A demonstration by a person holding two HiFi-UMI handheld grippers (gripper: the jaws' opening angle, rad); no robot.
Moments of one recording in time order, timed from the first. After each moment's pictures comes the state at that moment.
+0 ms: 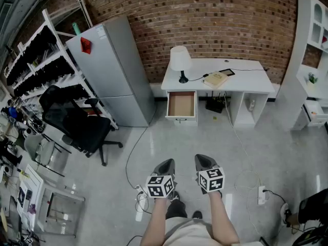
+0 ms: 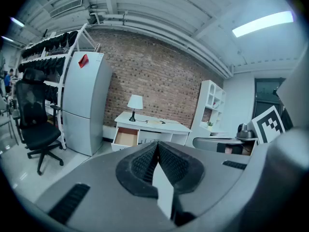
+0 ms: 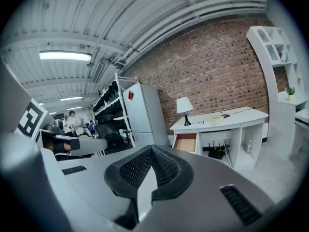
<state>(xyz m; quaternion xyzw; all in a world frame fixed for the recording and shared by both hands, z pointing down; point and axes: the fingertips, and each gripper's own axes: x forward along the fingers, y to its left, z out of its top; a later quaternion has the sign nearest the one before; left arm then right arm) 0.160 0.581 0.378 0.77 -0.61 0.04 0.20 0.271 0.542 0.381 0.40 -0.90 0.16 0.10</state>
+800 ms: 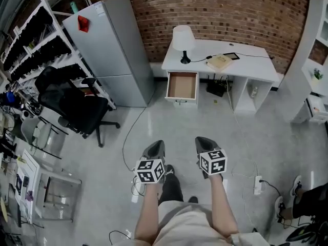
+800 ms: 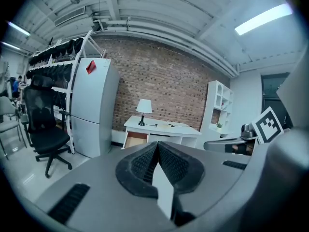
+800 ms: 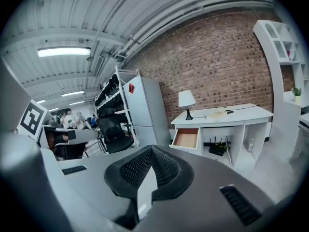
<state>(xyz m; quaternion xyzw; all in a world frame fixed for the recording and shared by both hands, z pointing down) 0.104 0.556 0.370 0.74 -0.65 0.03 0.17 0.258 0.503 0.389 0.39 -0.90 0.17 0.13</state>
